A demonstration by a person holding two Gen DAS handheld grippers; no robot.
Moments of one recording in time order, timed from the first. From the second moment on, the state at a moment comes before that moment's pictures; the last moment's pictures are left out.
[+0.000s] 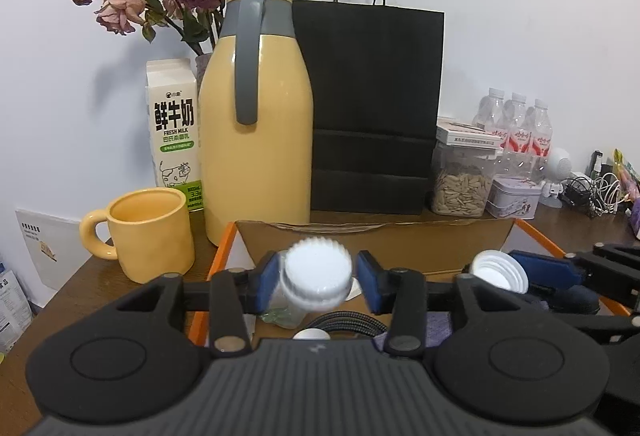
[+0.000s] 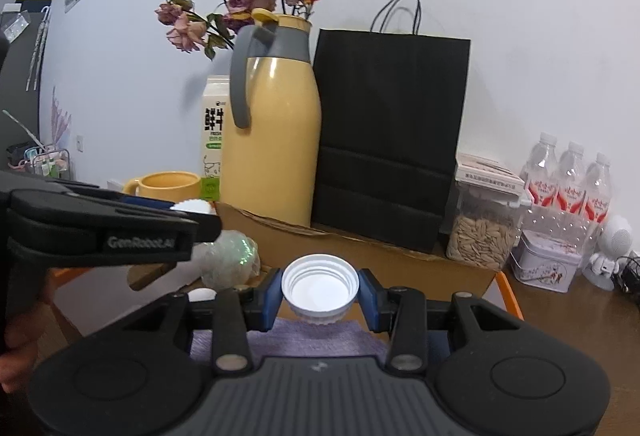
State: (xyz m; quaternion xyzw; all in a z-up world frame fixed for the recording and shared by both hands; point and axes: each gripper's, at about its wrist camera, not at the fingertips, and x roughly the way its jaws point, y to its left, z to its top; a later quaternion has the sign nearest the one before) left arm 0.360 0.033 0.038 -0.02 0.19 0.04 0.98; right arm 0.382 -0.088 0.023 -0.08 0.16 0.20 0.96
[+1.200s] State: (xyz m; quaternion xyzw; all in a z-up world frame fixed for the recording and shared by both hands) left arm 0.291 0.031 0.043 -0.03 0.14 0.04 0.99; right arm 0.318 -0.135 0.040 -0.07 0.13 0.19 0.97
